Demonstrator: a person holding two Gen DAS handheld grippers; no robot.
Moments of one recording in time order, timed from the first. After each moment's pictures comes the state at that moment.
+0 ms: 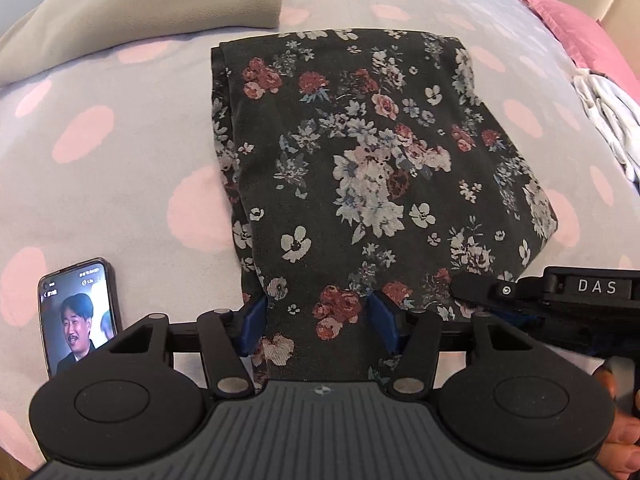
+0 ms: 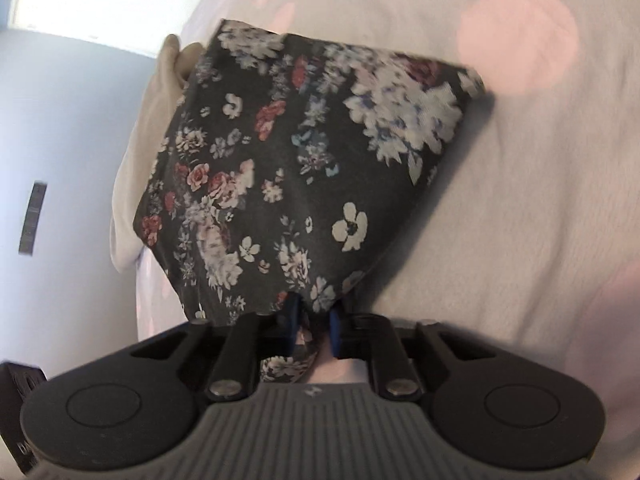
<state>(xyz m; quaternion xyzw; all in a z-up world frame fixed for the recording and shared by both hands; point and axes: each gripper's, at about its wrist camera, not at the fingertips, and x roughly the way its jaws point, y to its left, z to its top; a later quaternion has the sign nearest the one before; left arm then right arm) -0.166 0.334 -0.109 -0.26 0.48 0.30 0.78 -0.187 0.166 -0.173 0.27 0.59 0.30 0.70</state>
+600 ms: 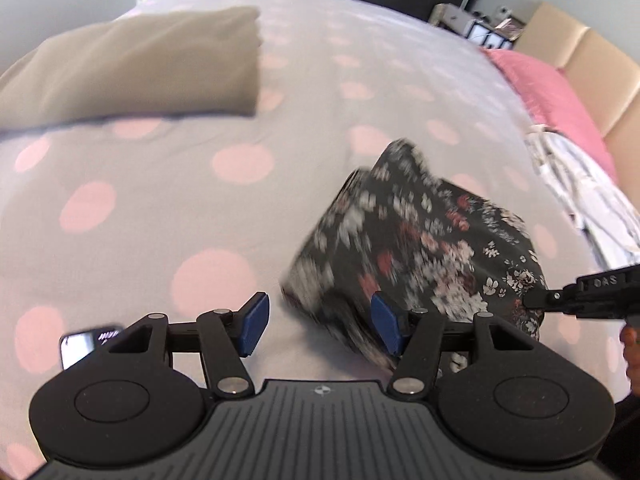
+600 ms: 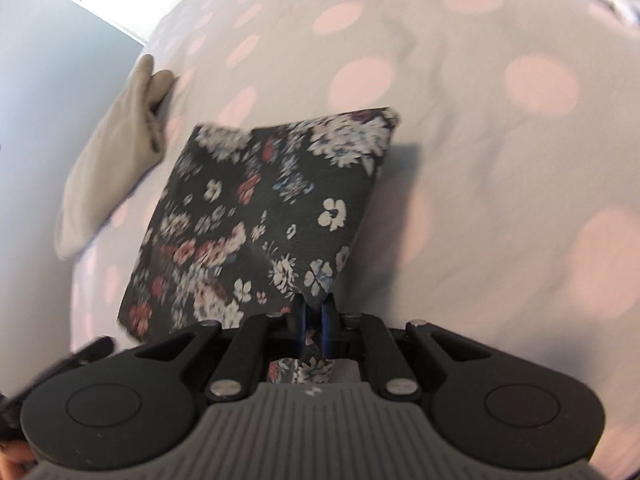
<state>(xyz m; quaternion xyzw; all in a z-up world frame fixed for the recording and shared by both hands) -0.186 0.340 -0.035 -0.26 0.40 0.26 0.84 -0.118 0.095 -0.095 0.13 0.59 0.26 0.76</state>
